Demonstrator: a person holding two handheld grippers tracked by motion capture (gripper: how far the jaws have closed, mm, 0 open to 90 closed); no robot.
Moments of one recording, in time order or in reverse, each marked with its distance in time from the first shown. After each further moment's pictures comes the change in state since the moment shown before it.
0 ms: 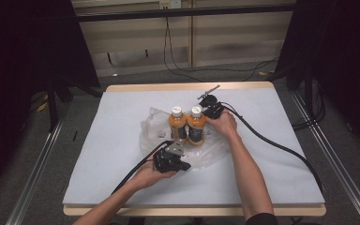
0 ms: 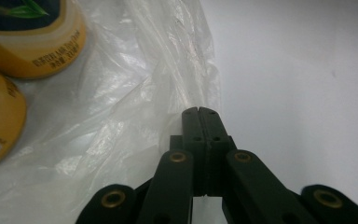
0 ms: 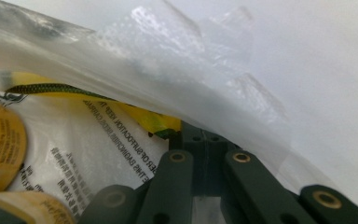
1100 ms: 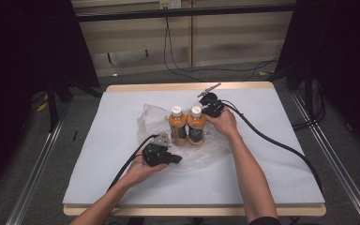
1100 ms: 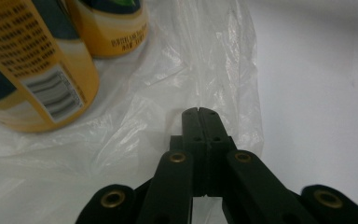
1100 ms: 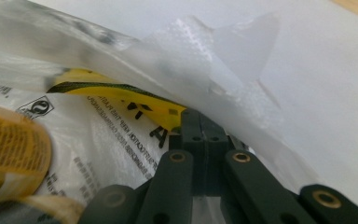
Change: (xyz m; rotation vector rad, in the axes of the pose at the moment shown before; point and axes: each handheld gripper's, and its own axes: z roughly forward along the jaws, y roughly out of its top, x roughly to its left) left arm 0.028 -0.021 -0.022 -0.112 0.017 -0.114; right arm 0.004 0.005 -0.014 -0.057 0.010 -0.031
